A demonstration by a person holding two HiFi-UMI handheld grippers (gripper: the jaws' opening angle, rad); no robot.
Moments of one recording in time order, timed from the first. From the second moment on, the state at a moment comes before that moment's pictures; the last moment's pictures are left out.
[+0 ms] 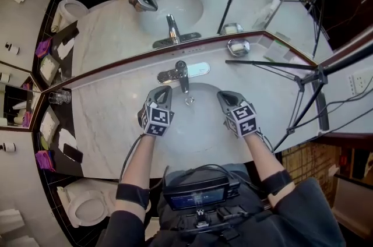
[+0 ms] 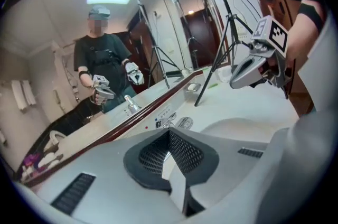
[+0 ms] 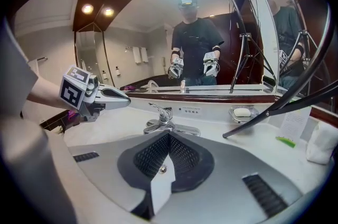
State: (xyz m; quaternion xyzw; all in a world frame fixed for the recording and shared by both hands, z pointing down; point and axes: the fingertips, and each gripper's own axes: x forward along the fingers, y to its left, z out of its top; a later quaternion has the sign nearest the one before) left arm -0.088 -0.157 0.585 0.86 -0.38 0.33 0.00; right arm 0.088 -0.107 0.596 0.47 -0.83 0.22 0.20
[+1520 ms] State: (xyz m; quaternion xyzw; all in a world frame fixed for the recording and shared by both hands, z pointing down) left arm -0.133 -0.129 0.579 0.85 -0.45 0.23 0.13; right arm 0.078 -0.109 0.593 0.46 -0.84 0.21 0.21
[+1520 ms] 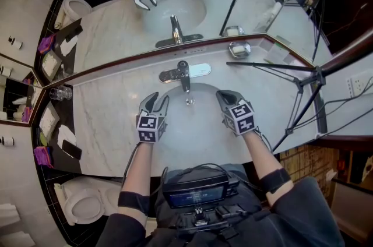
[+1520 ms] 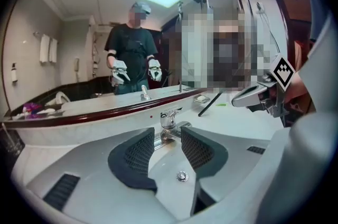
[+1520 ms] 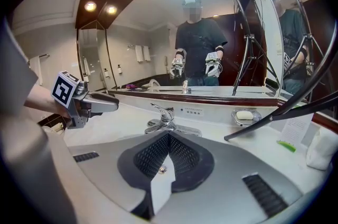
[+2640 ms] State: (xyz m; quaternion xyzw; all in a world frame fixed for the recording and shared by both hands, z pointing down) left arm -0.025 -0.203 0.642 0.83 -0.23 0.48 -0.18; right arm 0.103 -0.118 0.616 0.48 -0.82 0.24 0.21
